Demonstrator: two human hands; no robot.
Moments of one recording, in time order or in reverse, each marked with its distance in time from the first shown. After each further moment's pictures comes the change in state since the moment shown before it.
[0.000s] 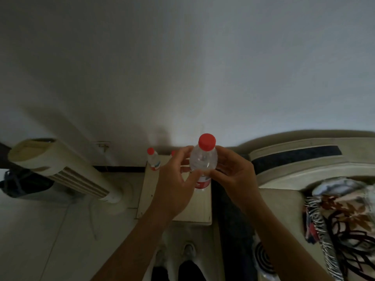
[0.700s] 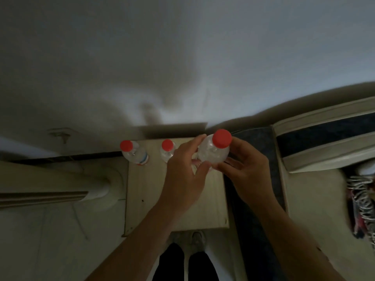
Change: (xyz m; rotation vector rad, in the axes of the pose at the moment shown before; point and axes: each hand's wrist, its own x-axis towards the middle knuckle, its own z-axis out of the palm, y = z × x) left_hand 0.145 -0.212 0.058 0.025 -0.176 -0.078; right_hand 0.101 0.191 0.041 -0.010 0.173 0.197
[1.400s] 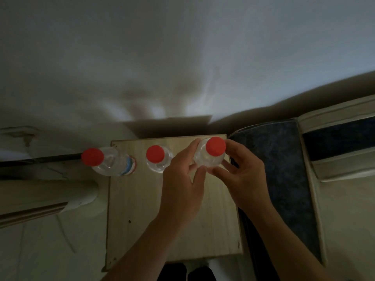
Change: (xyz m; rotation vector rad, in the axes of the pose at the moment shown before) left_hand 0.052 -0.114 0.037 0.043 0.063 -0.097; right_hand 0.055 0.126 0.035 -0.066 0.018 0.091
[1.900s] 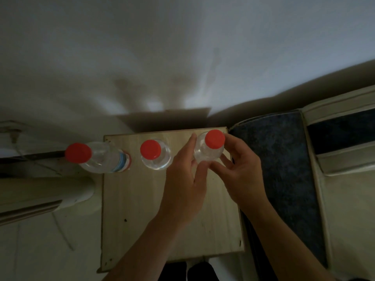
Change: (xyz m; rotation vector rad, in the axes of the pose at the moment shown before) left_hand 0.003 -0.017 0.011 -0.049 -0.125 -0.054; right_hand 0.006 0.027 0.009 0.032 0.029 0.072
